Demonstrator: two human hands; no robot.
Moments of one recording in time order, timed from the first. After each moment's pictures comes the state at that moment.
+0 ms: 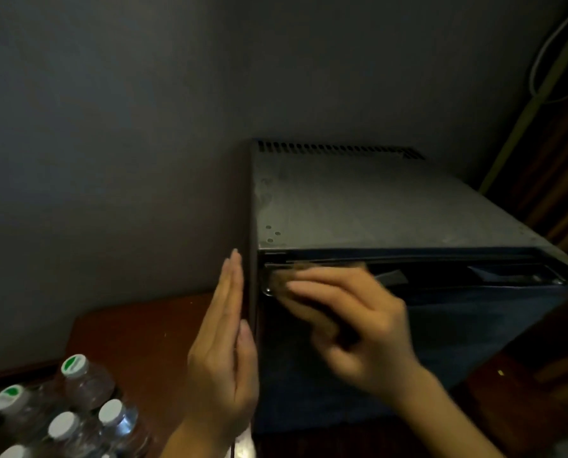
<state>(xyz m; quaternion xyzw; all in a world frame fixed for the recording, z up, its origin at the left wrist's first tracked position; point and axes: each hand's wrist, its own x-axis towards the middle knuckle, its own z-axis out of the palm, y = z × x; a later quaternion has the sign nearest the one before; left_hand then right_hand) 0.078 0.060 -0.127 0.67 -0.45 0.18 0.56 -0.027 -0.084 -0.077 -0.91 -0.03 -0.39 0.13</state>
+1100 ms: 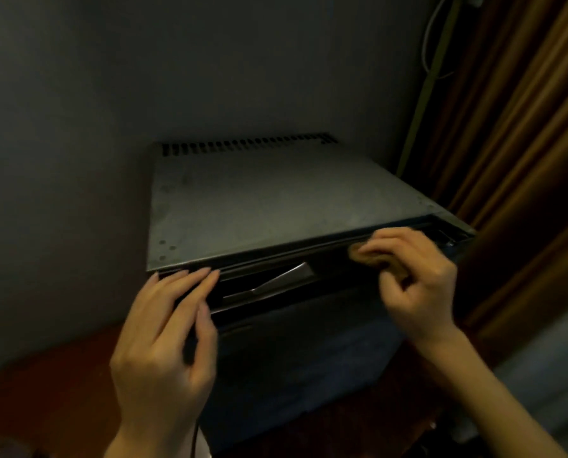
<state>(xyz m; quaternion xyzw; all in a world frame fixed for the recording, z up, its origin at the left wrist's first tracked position) 0.070 0.016 -0.097 0.69 -0.48 0.29 0.46 -0.111 -0.183 -0.071 -0.84 0.19 -0.50 0.08</state>
